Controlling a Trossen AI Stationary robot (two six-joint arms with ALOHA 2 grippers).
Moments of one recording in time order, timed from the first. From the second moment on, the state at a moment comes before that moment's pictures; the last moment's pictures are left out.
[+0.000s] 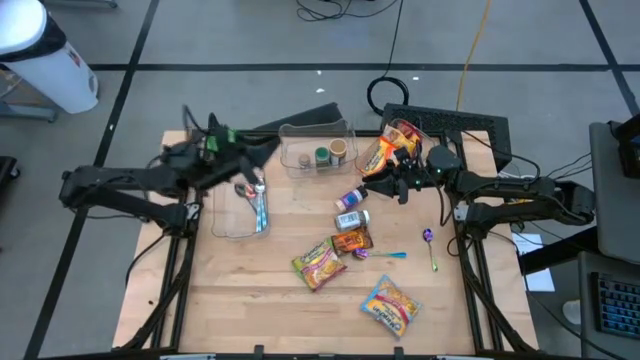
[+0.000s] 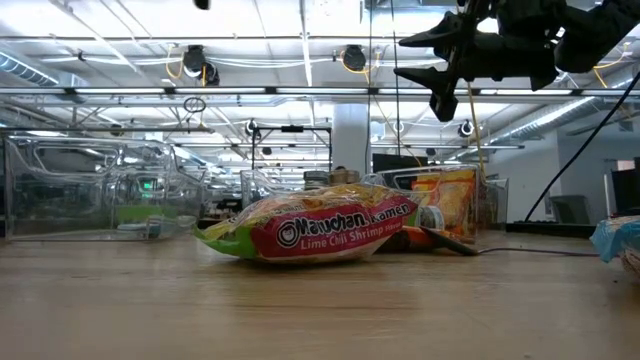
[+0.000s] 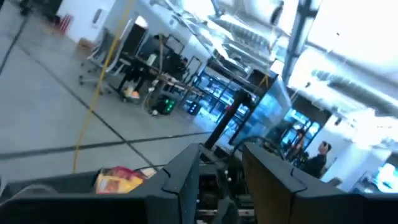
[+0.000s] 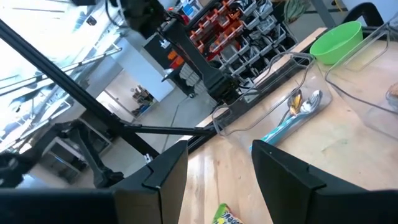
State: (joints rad) left arm 0.02 1.01 0.94 0.30 -0.42 -0.48; right arm -0.40 1.05 0.47 0.60 -0.49 0.73
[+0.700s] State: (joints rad) left arm 0.04 1.56 0.94 1.34 -0.39 -0.86; right arm -0.39 1.05 0.47 0.60 -0.40 0.76
